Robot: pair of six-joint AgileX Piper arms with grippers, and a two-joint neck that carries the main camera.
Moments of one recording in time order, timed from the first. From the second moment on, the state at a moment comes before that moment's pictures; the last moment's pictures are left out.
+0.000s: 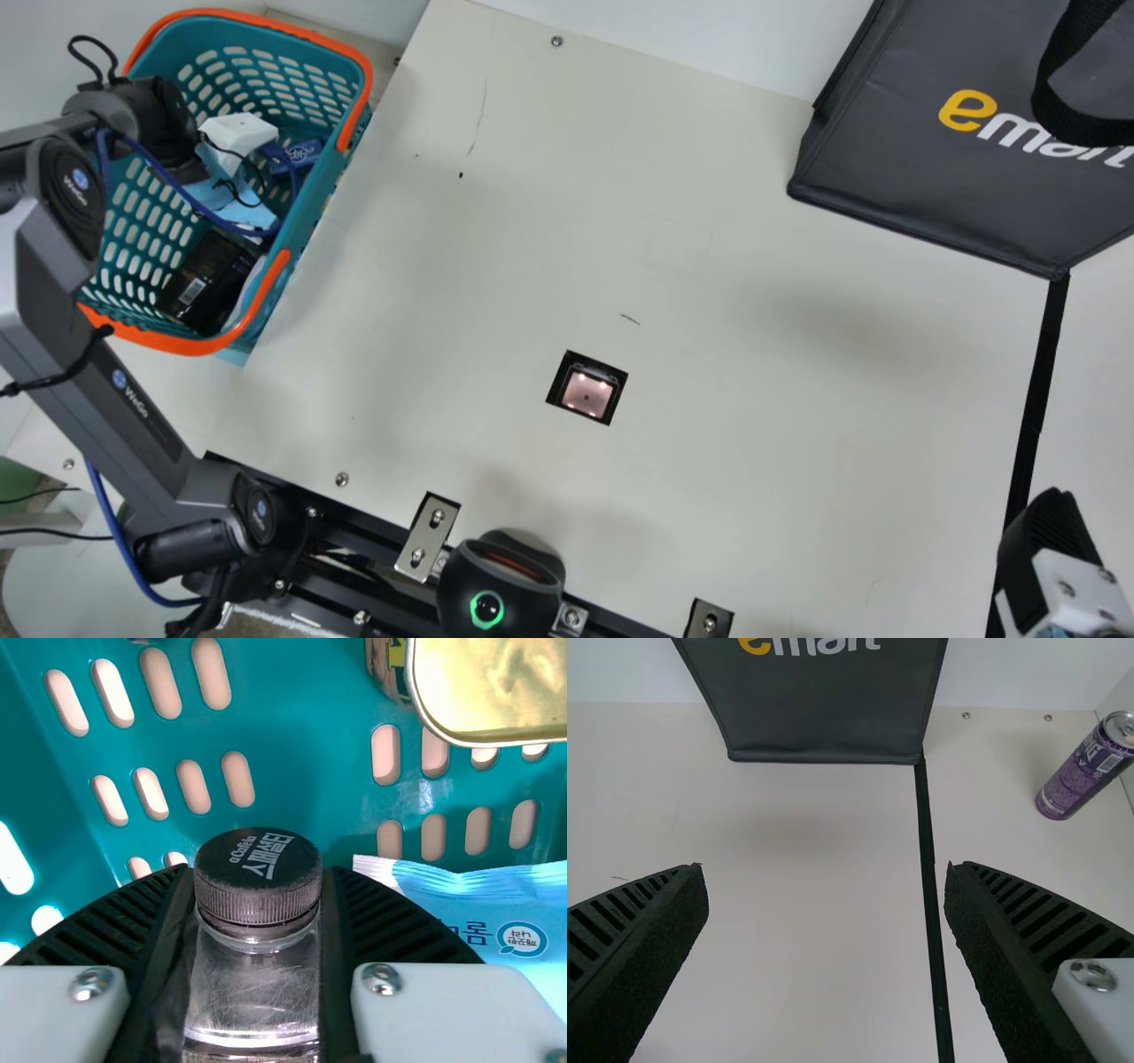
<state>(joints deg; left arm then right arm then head) 33.4 129.8 -78.2 3.6 45.8 42.4 0.7 42.7 -69.8 -0.8 69.4 0.0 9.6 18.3</state>
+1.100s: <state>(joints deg) 35.8 119.5 -77.4 -10.9 45.6 45.9 0.7 42.7 -69.8 -0.8 69.4 0.0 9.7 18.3</state>
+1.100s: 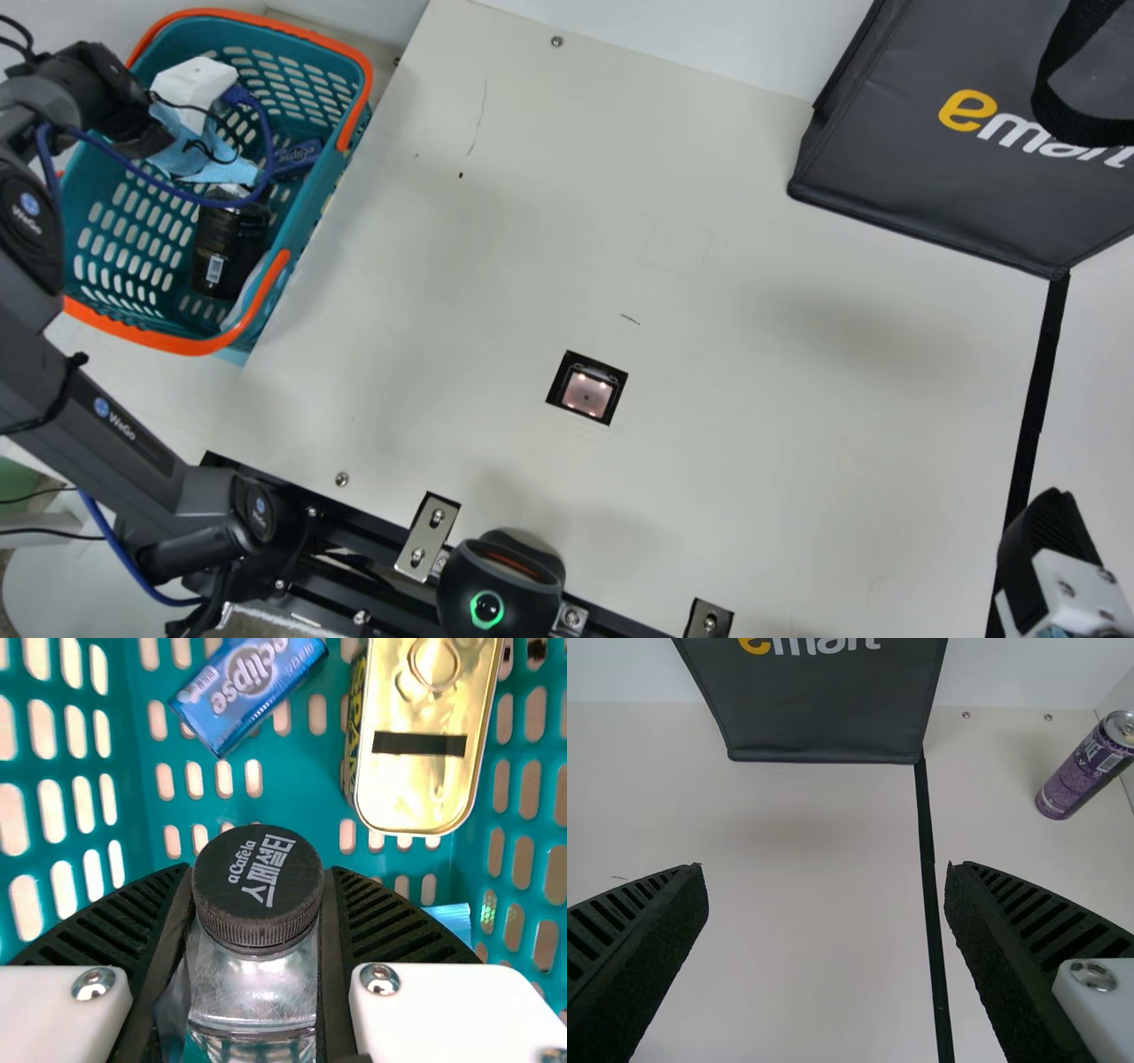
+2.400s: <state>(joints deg) 40.9 102.7 -62.5 -26.1 36.0 50.6 0.7 42.7 -69.8 -0.8 69.4 0.0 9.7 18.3</state>
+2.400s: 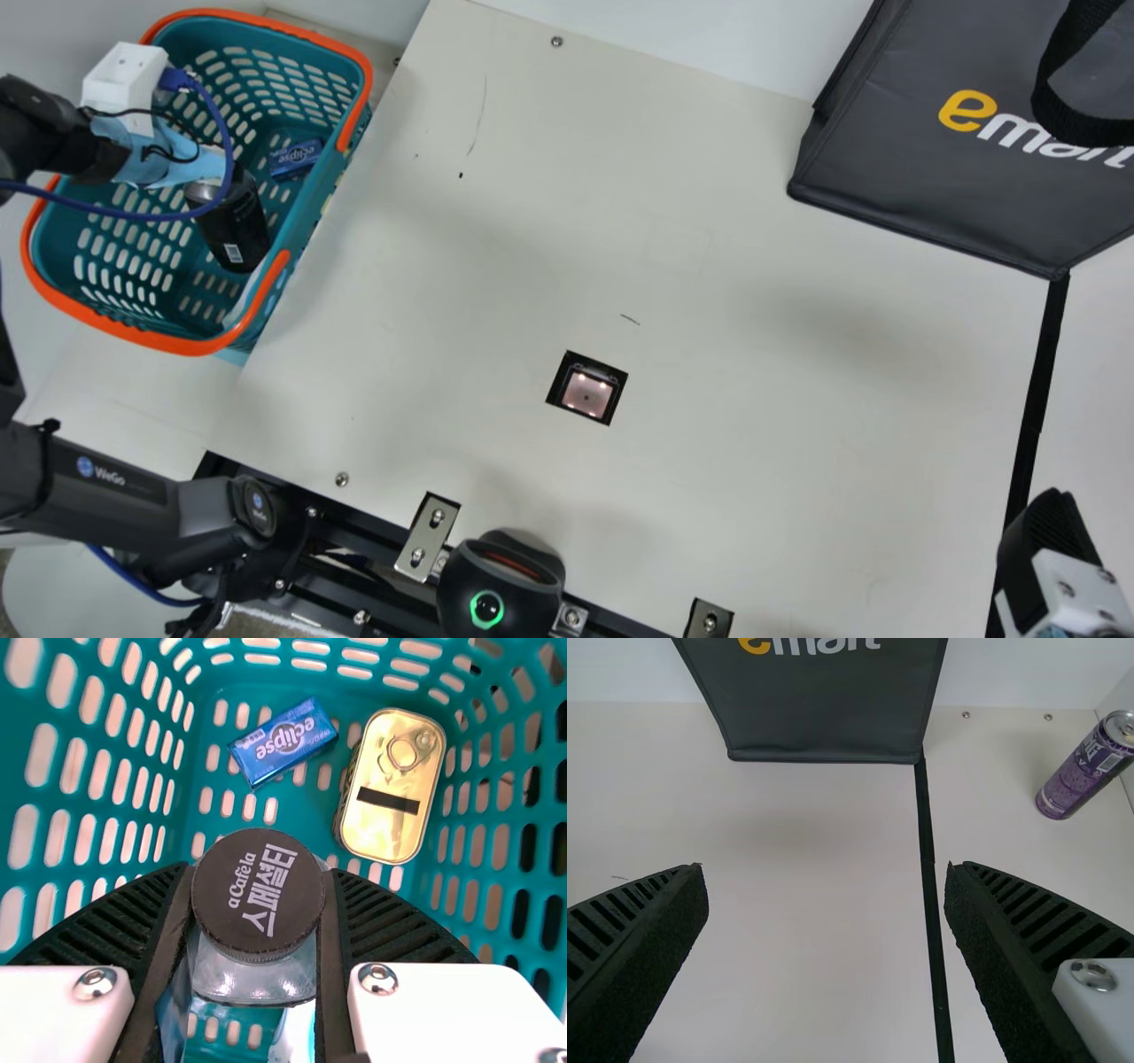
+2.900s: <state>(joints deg) 41.3 93.1 -64.1 -28.1 38.5 45.2 0.7 42.7 -69.8 -0.8 69.5 0.0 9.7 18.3</state>
